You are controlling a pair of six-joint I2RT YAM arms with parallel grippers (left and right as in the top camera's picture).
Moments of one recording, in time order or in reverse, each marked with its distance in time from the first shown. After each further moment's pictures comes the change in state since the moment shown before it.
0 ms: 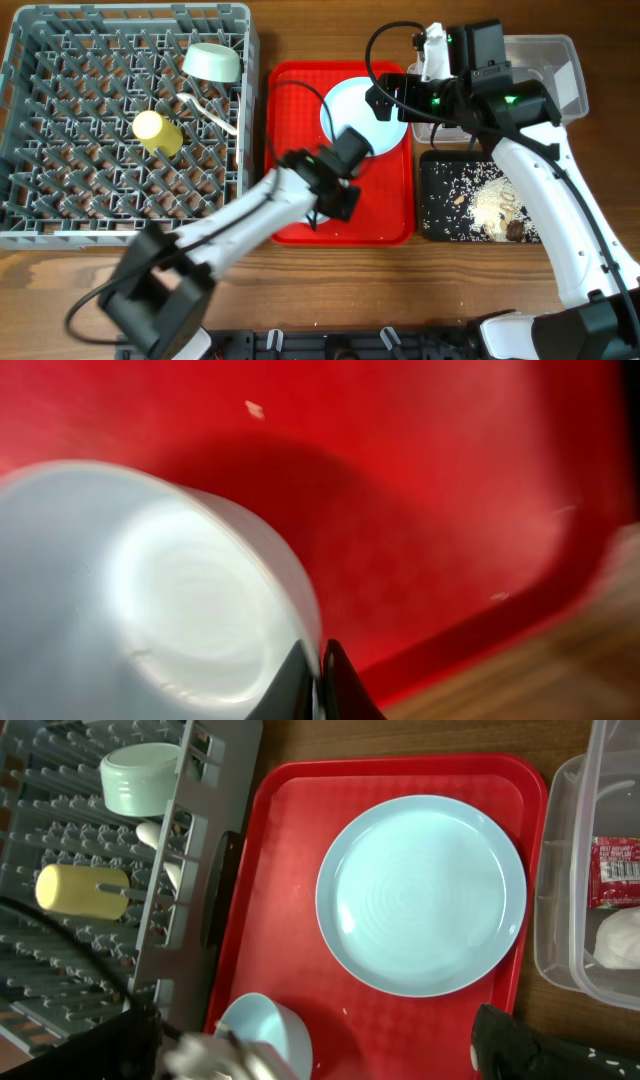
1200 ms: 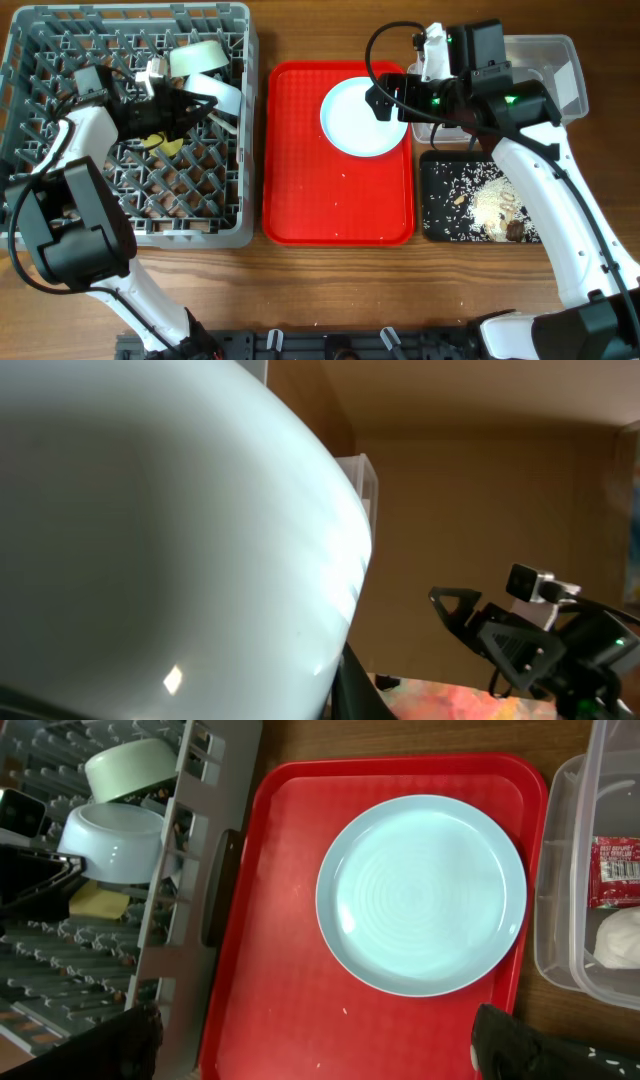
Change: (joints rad) left arm 1.069 0.286 0.155 0.154 1.222 0.086; right arm 0.000 0.000 0.000 0.000 0.000 0.000
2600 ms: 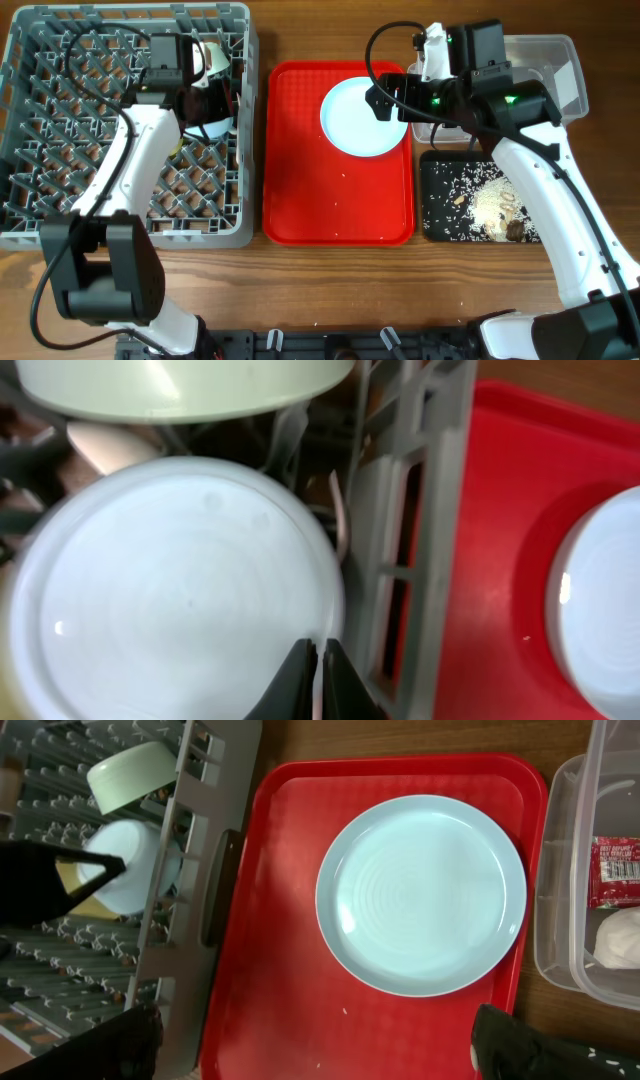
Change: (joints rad) left arm -0.358 -0.240 -0.006 -0.023 -1.164 -0.003; right arm 0.000 0.000 0.000 0.000 0.000 0.000
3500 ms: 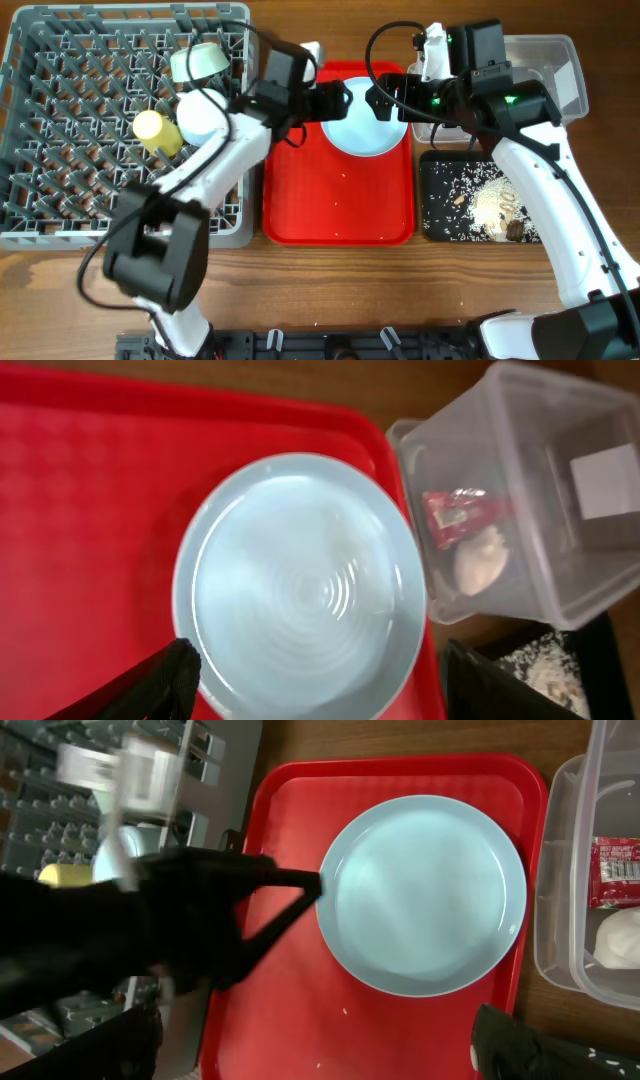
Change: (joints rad) left arm -0.387 0.118 -0.004 0.407 0.164 -0.238; right arm 0.000 0.000 0.000 0.000 0.000 0.000
